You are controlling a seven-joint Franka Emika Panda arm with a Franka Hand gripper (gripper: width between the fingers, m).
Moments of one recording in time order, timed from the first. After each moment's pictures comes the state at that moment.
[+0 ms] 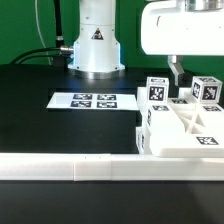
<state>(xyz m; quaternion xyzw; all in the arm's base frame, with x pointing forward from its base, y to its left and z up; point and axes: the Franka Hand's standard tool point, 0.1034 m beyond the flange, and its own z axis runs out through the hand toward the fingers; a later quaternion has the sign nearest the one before) 0.632 0.126 0.119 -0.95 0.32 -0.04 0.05</state>
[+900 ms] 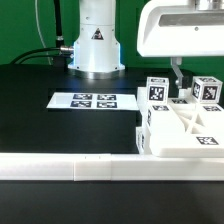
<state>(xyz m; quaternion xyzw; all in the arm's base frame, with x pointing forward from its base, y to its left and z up) 0.632 0.125 0.118 -1.00 0.06 -0.05 0.02</state>
